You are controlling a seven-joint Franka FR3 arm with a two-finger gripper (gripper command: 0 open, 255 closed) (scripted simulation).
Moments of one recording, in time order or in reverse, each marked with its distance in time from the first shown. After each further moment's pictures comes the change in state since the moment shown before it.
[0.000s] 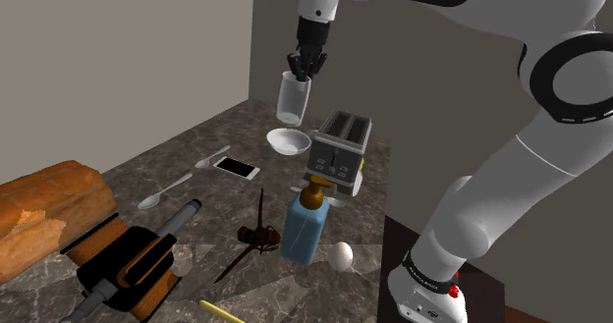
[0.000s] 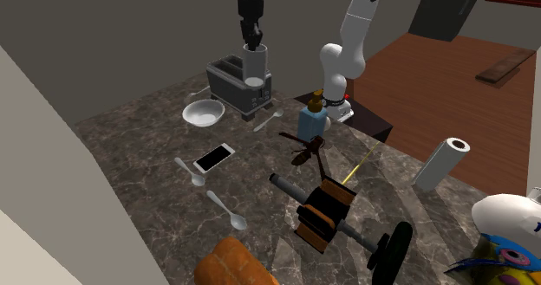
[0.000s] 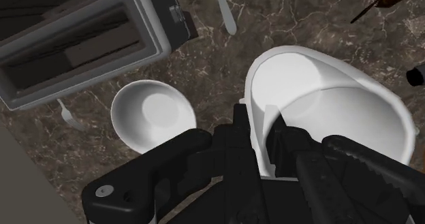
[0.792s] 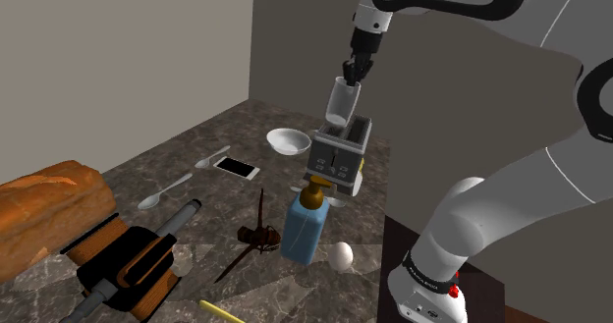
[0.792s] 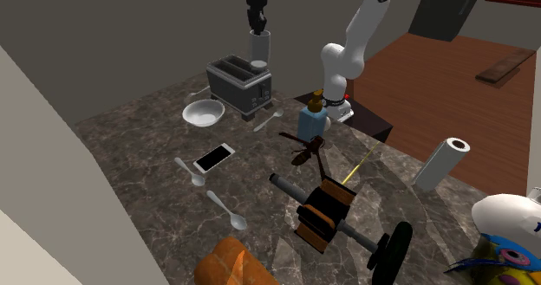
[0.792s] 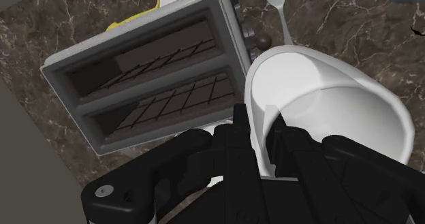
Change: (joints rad) arm -0.085 -0.242 -0.184 -0.233 -0.042 0.002 -0.260
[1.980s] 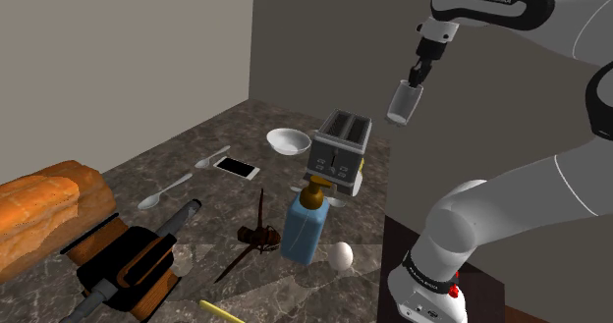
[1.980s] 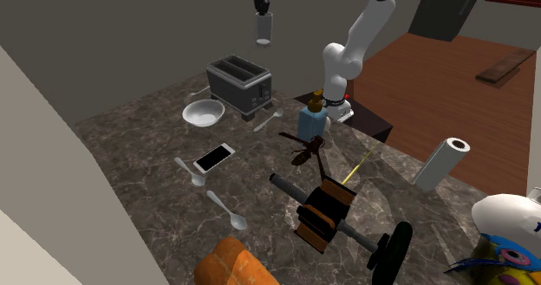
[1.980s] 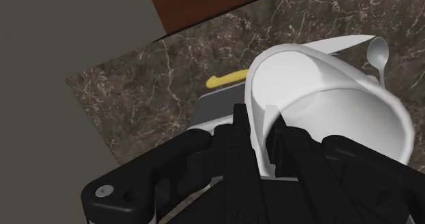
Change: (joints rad) arm -0.128 -0.082 -0.345 -0.003 -0.156 -0.032 -0.436
